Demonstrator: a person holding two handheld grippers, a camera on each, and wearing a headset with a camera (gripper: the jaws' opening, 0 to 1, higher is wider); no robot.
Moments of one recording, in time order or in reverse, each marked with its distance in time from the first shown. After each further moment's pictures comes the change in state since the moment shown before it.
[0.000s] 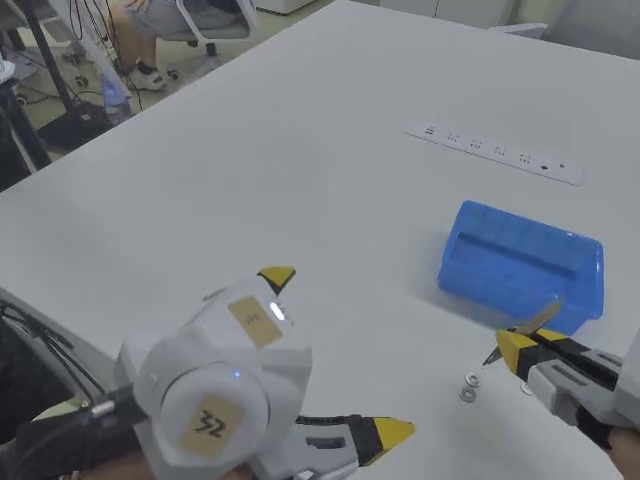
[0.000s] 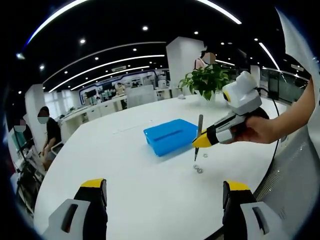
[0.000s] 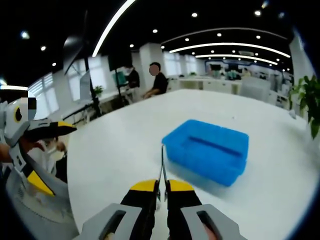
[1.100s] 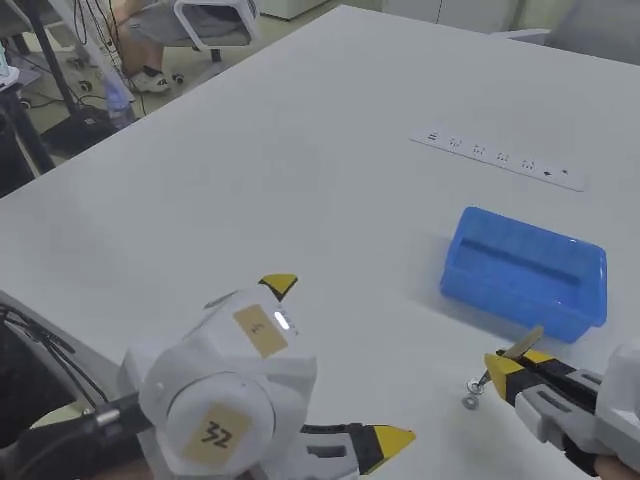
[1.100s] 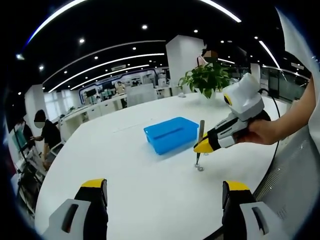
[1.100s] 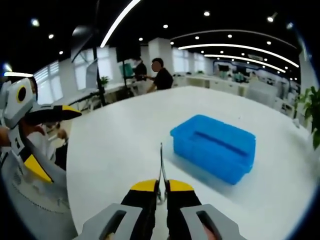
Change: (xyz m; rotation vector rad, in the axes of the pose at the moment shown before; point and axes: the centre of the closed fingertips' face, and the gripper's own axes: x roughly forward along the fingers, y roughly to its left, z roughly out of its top) left arm 0.000 0.000 -0.003 0.005 0.014 0.004; right arm 0.004 0.007 -0.009 -0.083 0.042 0.015
